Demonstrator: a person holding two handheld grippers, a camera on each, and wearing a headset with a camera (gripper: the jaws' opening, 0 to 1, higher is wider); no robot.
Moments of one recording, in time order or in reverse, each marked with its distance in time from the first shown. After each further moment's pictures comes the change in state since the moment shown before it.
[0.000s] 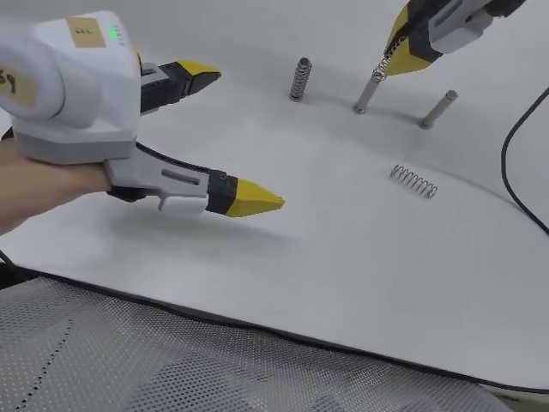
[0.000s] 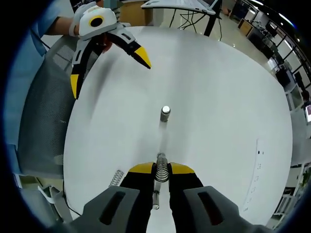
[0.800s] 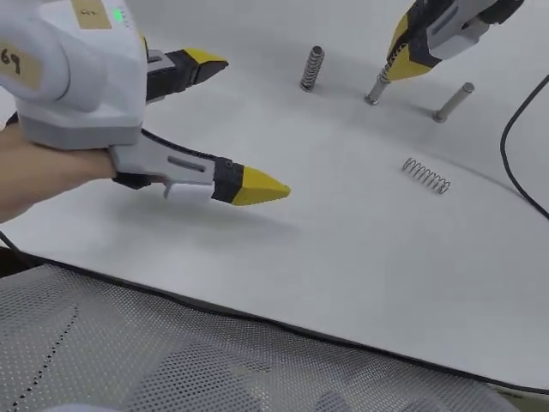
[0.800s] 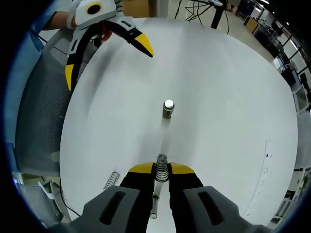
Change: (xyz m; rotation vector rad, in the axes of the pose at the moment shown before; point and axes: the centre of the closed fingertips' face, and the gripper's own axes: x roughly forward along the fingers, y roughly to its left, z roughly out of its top) left arm -0.002 0.005 -0.004 -0.017 0.002 0.008; right arm 0.027 0.001 -0.004 -0.019 0.044 0.041
